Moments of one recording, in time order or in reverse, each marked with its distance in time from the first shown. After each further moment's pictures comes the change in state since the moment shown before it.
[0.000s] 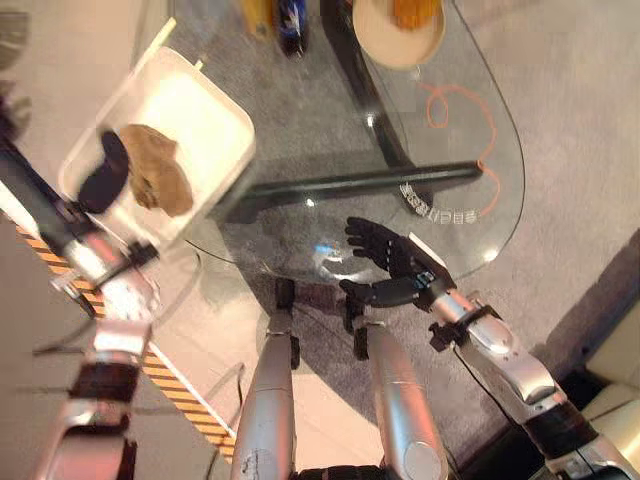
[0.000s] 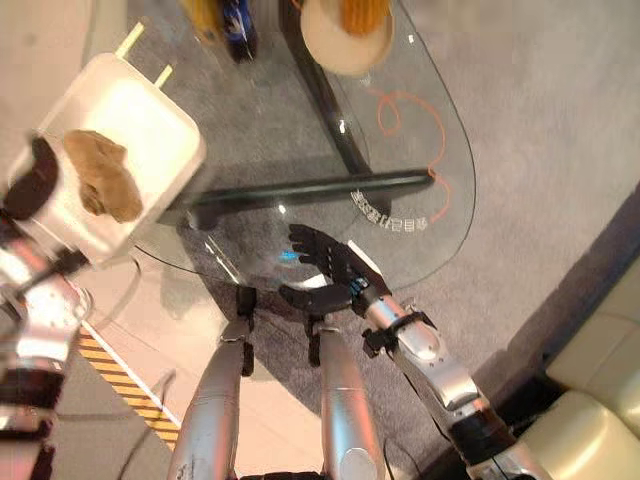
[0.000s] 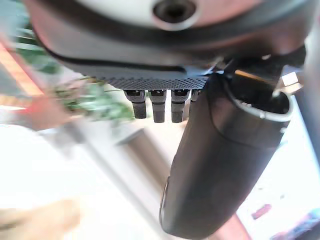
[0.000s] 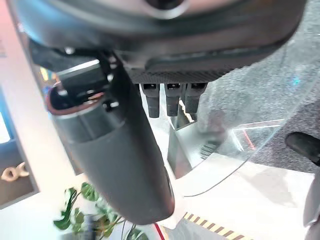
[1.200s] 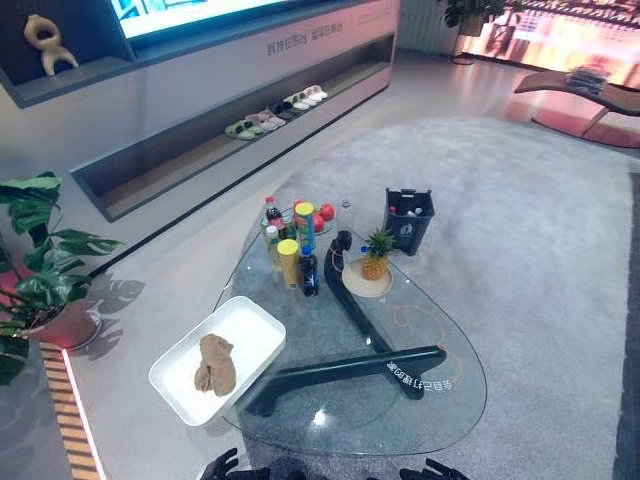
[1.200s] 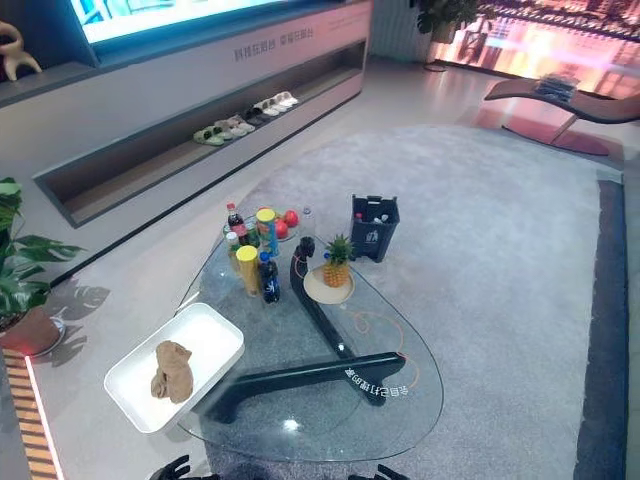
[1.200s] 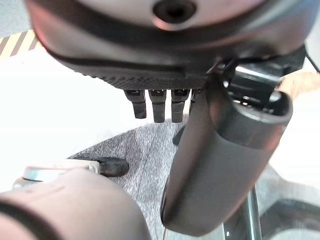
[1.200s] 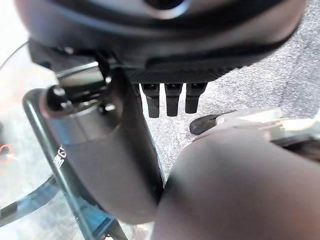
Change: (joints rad) left arm 0.295 -0.361 -0.187 0.953 -0.228 0.245 -0.733; right arm 0.222 0.349 -0.200 1.272 -0.054 0.013 -0.072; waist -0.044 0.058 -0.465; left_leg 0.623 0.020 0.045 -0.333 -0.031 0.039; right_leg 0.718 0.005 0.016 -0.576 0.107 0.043
